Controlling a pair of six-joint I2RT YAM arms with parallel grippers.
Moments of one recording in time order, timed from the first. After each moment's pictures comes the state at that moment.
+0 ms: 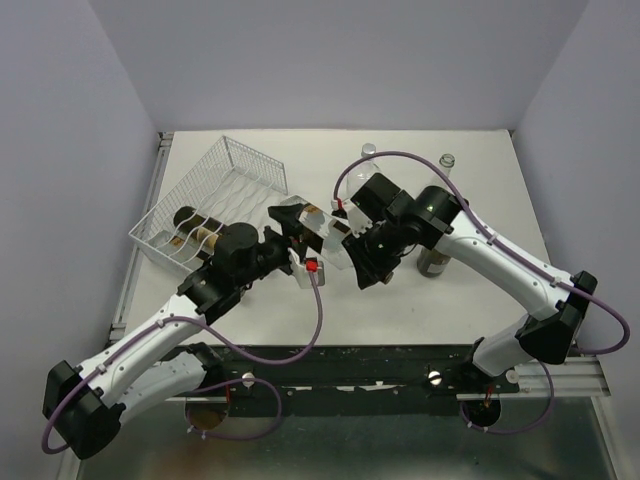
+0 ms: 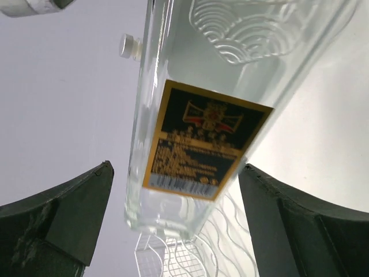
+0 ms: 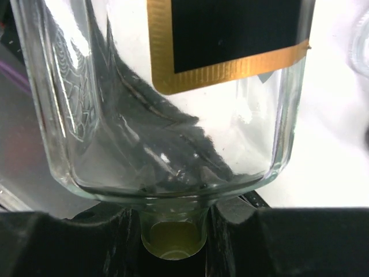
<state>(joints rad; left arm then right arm) -0.70 0.90 0.68 -0.02 0.22 1.17 0.89 1.50 1.60 -1.26 -0.22 0.15</state>
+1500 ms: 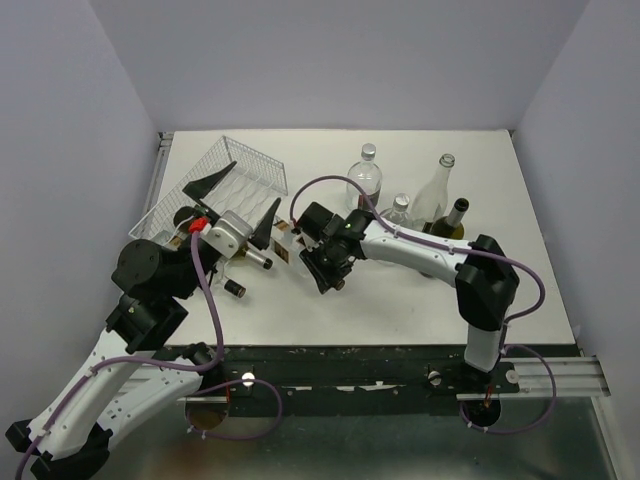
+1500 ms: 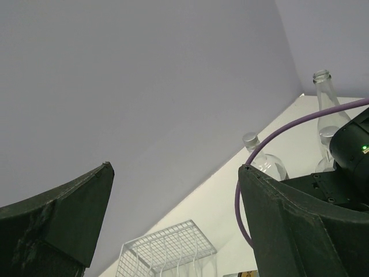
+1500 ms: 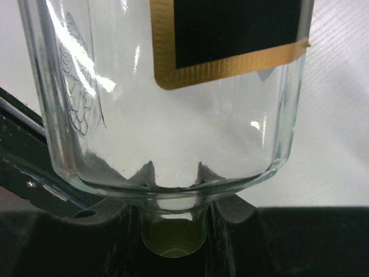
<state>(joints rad) -0.70 0.64 0.98 -0.01 0.02 0.51 0.97 1.86 1.49 -0.85 -0.09 0.25</state>
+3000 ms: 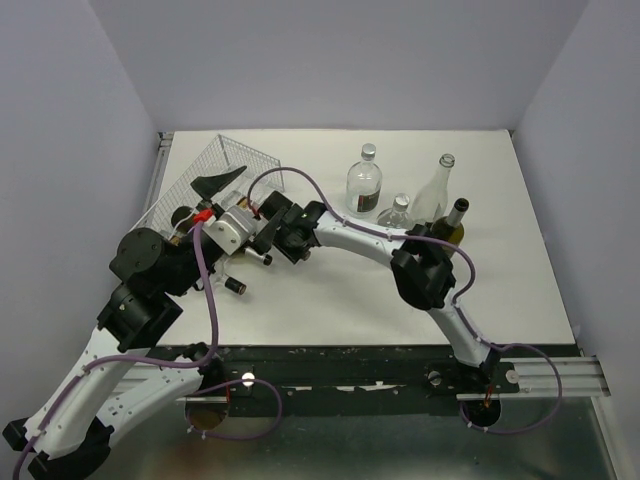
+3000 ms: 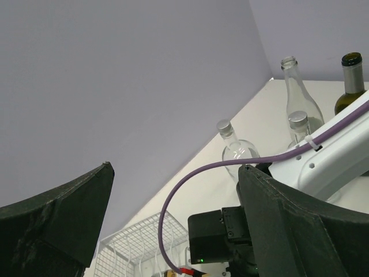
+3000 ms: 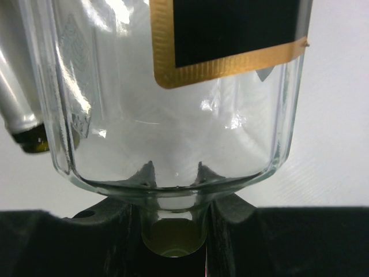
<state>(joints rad) -0.70 0.68 1.08 -0.18 0.08 0.48 0.98 2.27 1.93 -0.75 0.12 0.01</state>
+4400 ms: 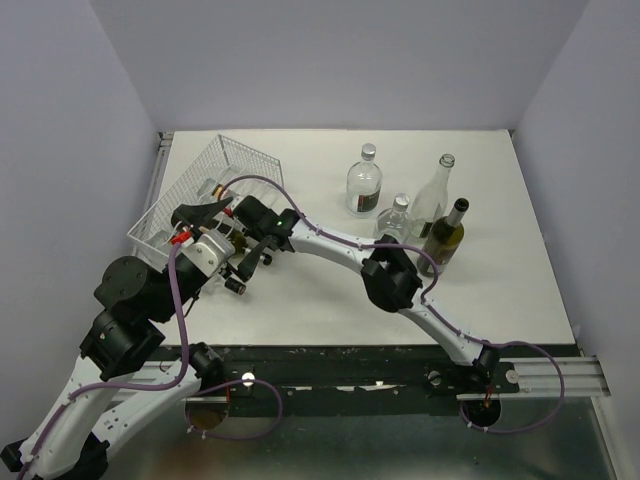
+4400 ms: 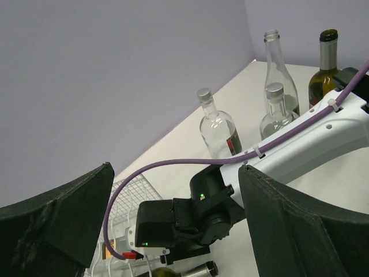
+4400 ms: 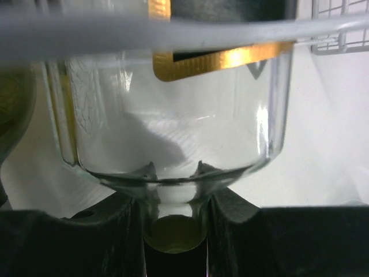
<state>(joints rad) -0.70 0.50 1.00 -0.35 0.06 0.35 1.02 2.59 2.34 -0.65 0.40 -0.20</state>
